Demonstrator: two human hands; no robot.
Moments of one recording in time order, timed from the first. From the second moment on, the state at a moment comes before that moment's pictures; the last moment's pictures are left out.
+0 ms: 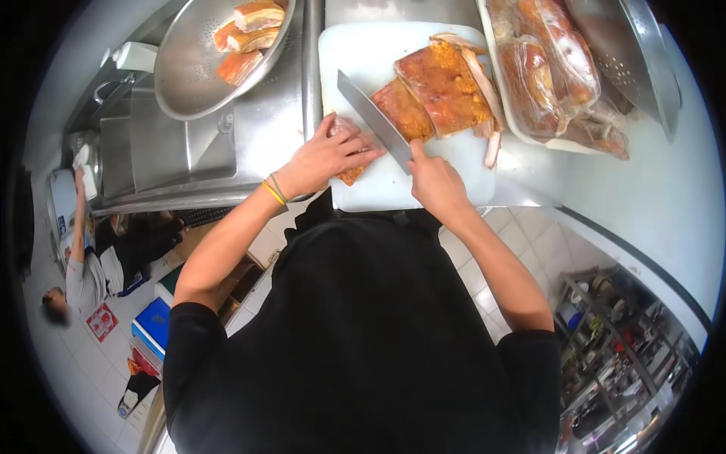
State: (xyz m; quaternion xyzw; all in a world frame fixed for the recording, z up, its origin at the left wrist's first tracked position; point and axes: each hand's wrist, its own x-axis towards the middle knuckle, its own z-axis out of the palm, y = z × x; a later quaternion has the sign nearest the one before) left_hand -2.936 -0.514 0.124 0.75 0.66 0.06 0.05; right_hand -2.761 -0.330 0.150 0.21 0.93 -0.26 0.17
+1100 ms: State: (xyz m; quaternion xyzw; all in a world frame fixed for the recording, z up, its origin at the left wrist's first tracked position) left_hand -2.892 -0.472 0.081 0.31 0.84 0.45 -0.04; right_hand -2.767 -0.369 0.244 0.24 0.91 -0.28 0.20
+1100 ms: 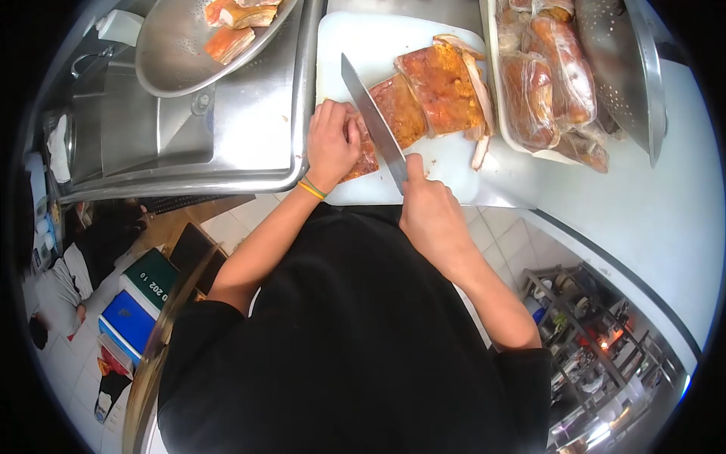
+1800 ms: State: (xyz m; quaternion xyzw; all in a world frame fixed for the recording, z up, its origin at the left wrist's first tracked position) left_hand -2.896 -0.470 0.083 0.32 0.84 0.43 -0.01; right_hand -2.757 -0.387 0.228 0.26 0.90 -0.28 0.19
